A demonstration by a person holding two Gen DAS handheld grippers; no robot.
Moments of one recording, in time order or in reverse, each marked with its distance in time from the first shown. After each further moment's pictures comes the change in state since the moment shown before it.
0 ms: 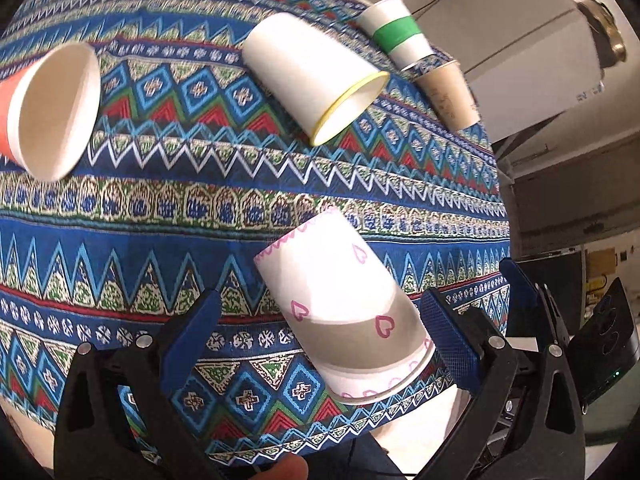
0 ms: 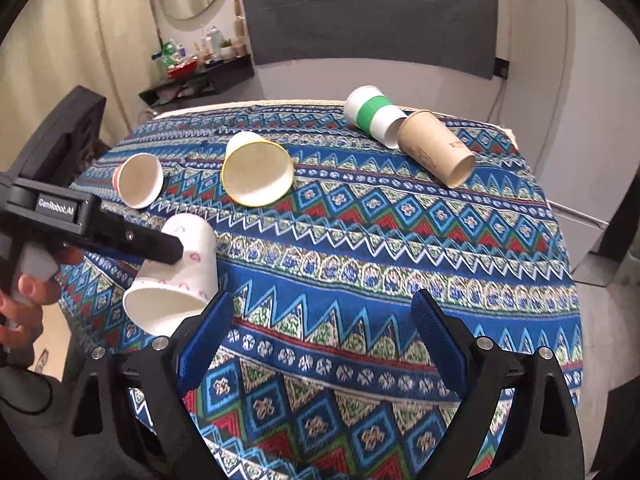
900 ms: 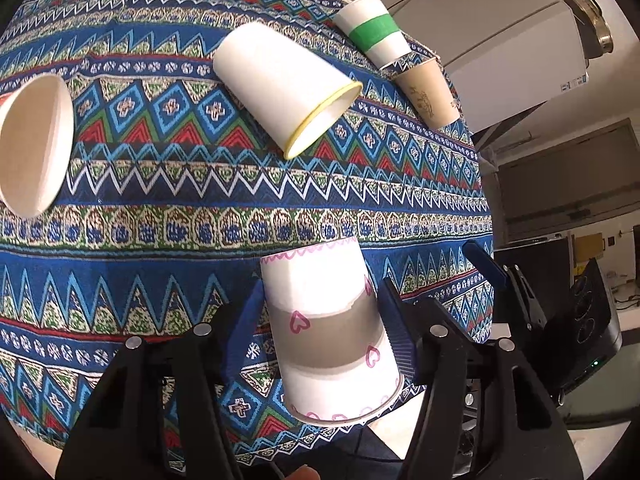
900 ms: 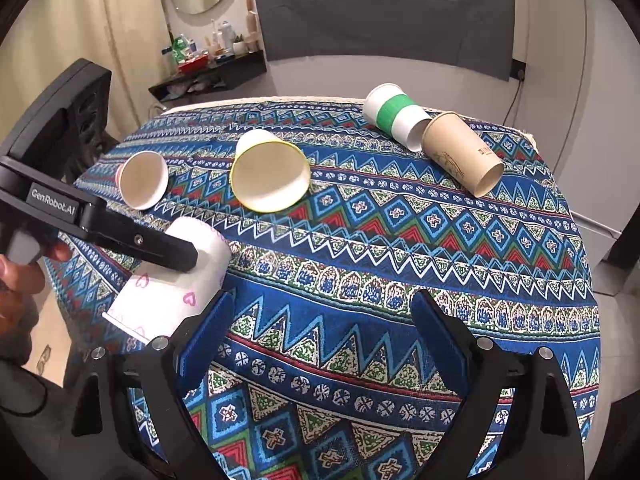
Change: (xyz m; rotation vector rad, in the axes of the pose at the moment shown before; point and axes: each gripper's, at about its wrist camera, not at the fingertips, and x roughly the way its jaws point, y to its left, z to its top) left arm -0.010 -0.003 0.016 0.063 0.018 -0.072; right arm 0.019 0.011 0.011 -0.024 0.009 0.023
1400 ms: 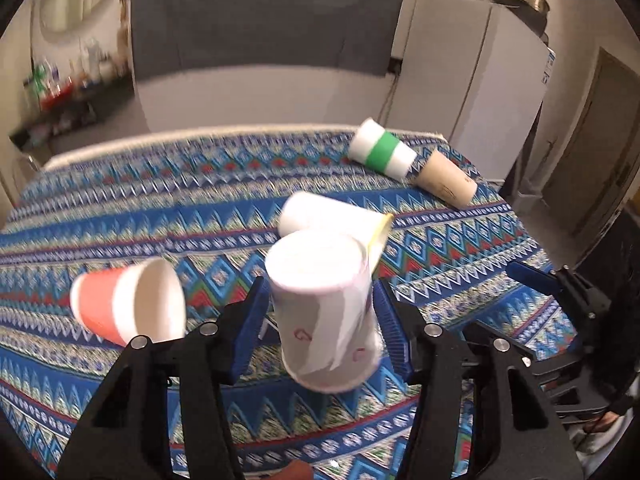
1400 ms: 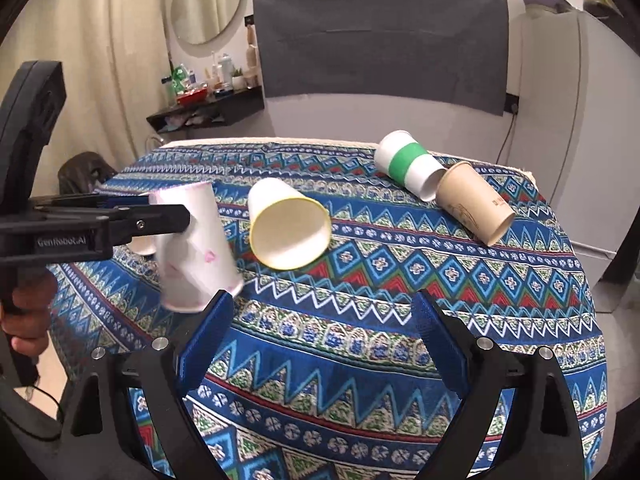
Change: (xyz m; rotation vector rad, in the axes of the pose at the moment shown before) left arm -0.058 0.000 -0.017 0.344 -0.525 0.286; right arm 0.005 0.031 0.017 0.001 -0.157 -0.036
